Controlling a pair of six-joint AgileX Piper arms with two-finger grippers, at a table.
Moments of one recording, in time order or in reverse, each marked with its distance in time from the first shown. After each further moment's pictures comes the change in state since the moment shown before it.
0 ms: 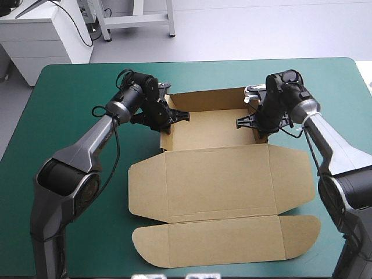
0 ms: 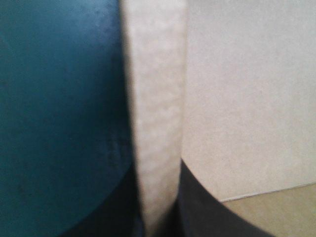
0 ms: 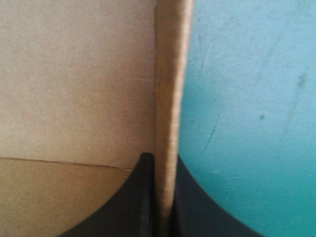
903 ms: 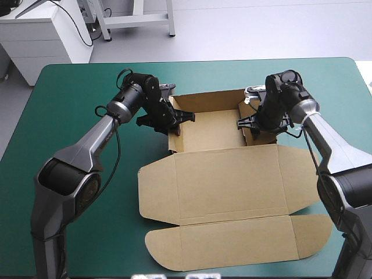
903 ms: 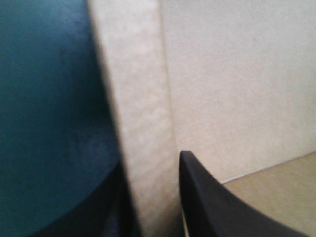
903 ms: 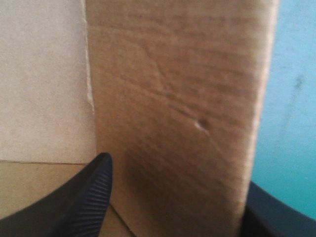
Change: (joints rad) left arm -0.001 0.006 -0.001 -0.116 -0.006 0.053; right arm -0.003 0.010 0.000 -0.011 0.000 -0.010
